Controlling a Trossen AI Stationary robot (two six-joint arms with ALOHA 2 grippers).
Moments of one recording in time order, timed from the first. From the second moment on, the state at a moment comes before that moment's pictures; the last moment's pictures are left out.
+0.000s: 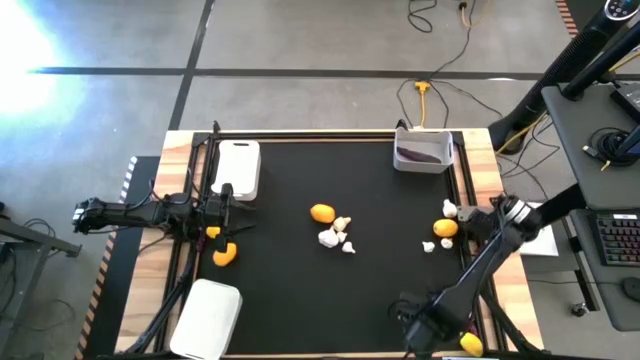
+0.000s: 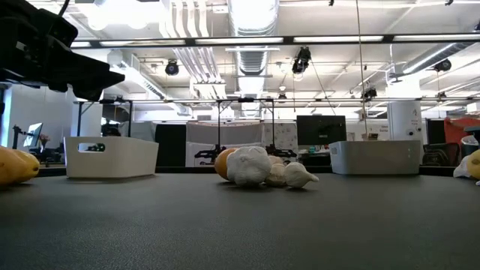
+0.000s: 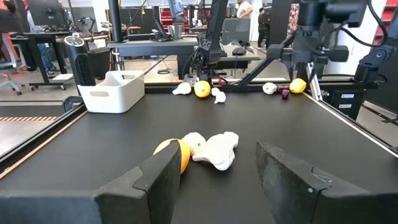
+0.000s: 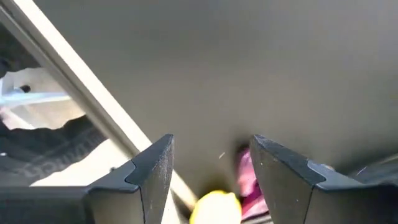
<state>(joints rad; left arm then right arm) -0.05 0.09 0.02 0.01 -0.05 0.01 0.85 1.85 1.43 -1.13 -0.22 1.37</state>
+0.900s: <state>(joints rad) -0.05 0.09 0.02 0.01 -0.05 0.01 0.95 1.97 1.44 -1.26 -0.35 1.42</state>
